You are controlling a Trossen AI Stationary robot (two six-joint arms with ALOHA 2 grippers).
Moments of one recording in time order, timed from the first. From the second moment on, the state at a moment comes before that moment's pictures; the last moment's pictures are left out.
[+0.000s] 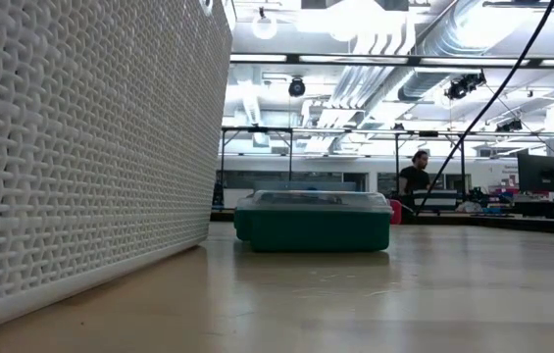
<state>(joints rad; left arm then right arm) 0.61 1.23 0.87 -0.30 -0.13 0.03 0.34 1.87 1.55 0.23 0.00 0.03</state>
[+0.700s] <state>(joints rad) 0.61 1.23 0.87 -0.30 -0.13 0.03 0.37 1.87 1.55 0.06 0.05 0.08</state>
